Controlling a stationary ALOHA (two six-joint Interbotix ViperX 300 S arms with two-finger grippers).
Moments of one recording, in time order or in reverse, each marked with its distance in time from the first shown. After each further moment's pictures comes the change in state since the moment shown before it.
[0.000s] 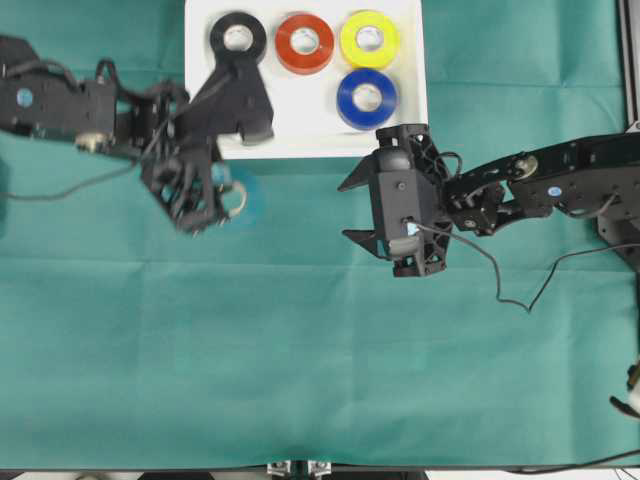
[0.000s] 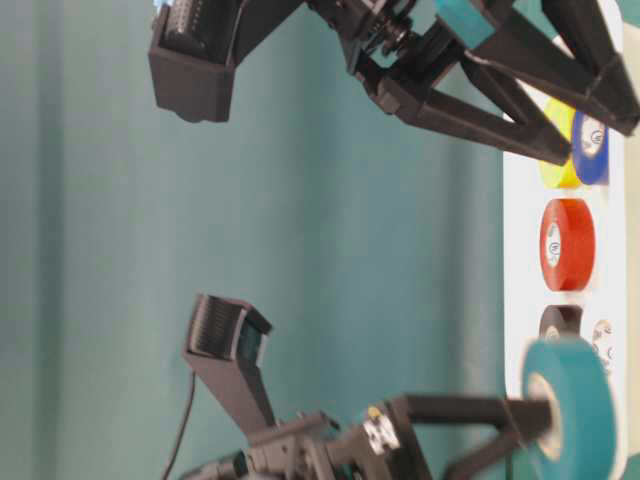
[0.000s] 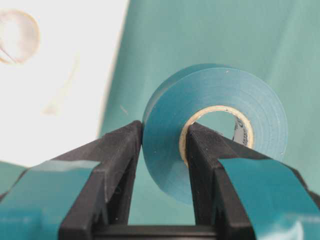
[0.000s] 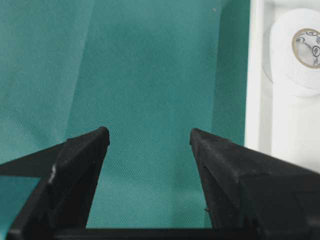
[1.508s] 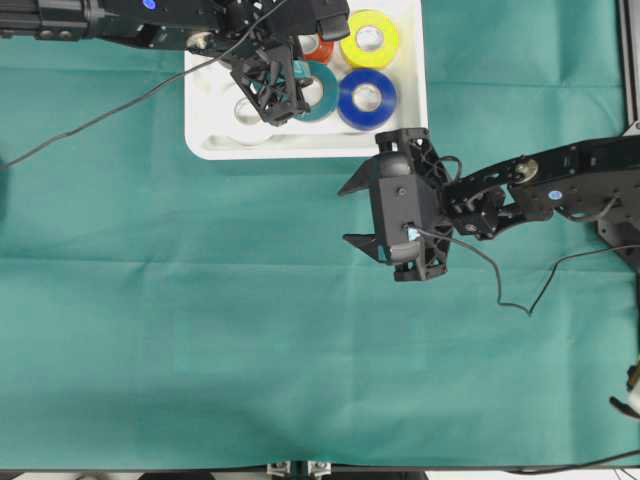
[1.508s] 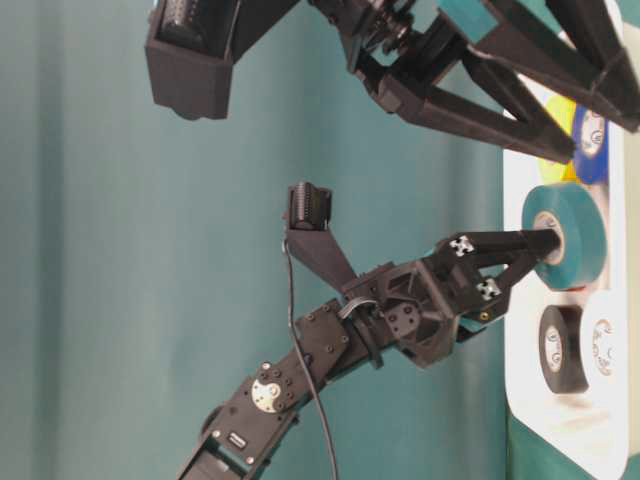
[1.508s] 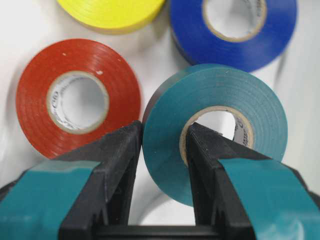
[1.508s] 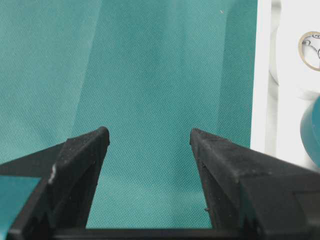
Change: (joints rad) left arm 0.256 0.348 -0.232 0.002 -0.227 0.310; right arm 0.009 0.000 0.000 -0.002 -0.002 0.000
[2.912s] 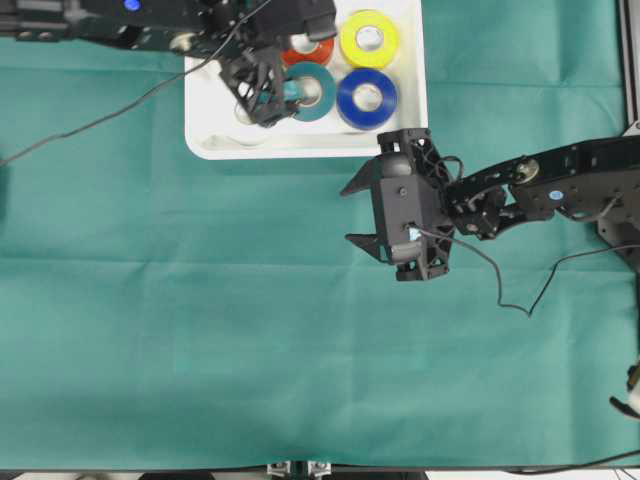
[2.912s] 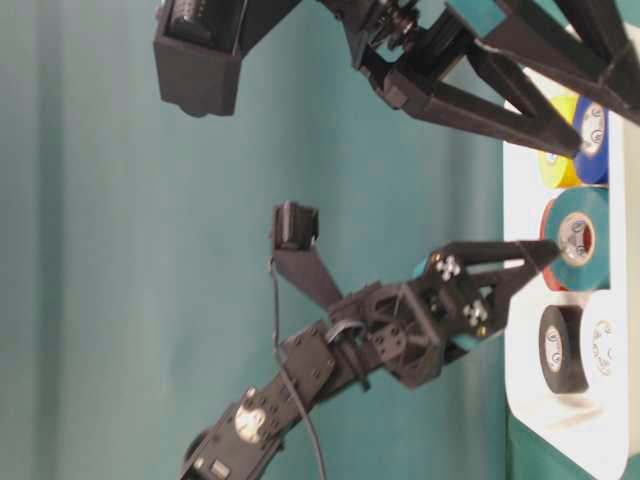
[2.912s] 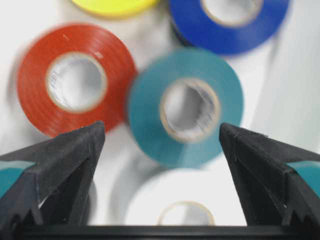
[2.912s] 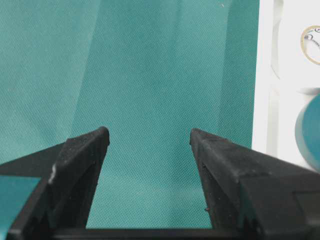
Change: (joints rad) left arm -0.014 -0.077 0.069 0.000 -0.009 -0.005; right arm 0.000 0.000 0.008 0.000 0.002 0.000
